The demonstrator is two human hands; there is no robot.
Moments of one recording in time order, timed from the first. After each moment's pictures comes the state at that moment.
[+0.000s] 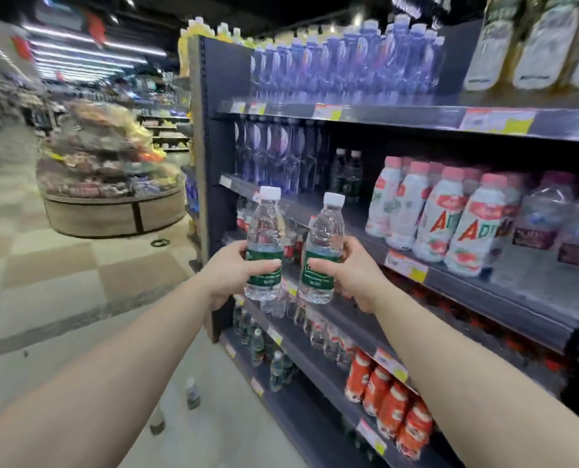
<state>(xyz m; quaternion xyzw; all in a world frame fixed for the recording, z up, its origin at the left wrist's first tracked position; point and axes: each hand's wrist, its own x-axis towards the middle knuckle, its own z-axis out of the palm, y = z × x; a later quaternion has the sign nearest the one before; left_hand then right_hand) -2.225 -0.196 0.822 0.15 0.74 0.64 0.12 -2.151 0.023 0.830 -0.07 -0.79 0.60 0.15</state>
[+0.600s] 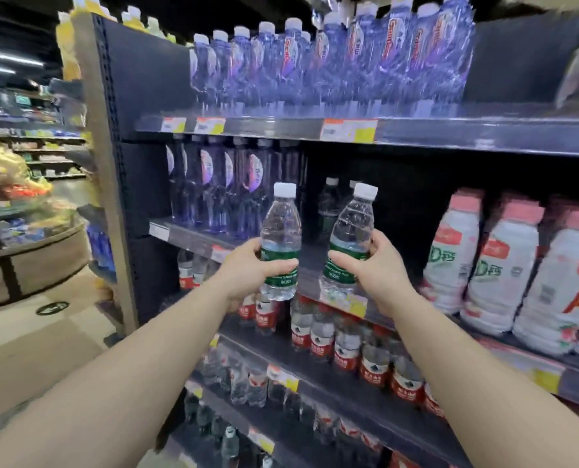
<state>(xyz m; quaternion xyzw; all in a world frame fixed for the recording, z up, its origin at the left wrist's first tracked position) -2.541 -0.112 0.856 0.32 0.75 0.57 0.13 -2.406 0.073 0.858 -0.19 -0.78 0.48 0.36</state>
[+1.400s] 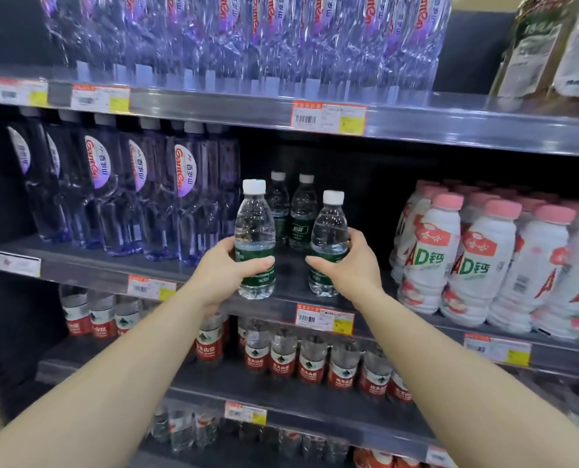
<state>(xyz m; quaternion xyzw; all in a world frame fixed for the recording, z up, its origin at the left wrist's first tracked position) -2.646 -0.032 0.848 0.40 0.65 0.60 0.23 -2.472 0.103 0.851 -0.40 -0.75 0.31 0.42</state>
